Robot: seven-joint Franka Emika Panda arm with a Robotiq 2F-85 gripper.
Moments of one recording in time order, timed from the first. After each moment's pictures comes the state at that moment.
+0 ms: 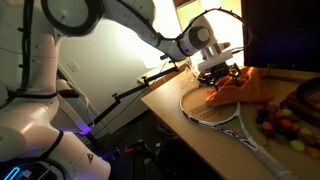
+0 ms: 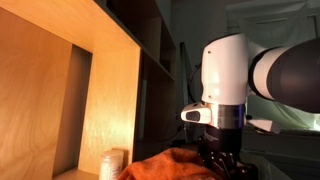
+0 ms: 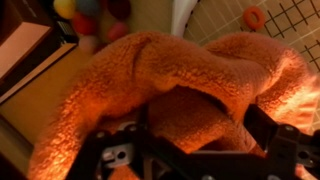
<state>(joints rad) 0.19 0.71 0.08 -1.64 -0.49 2.33 -0.43</state>
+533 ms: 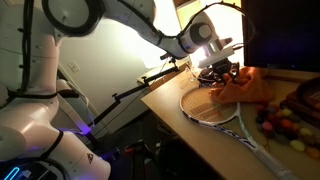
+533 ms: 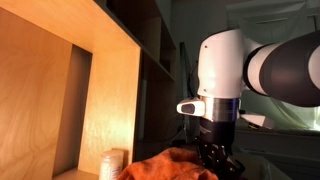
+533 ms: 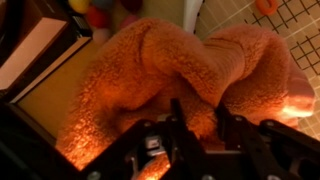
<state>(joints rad) 0.19 0.72 0.08 -1.60 -0.49 2.34 -0.40</state>
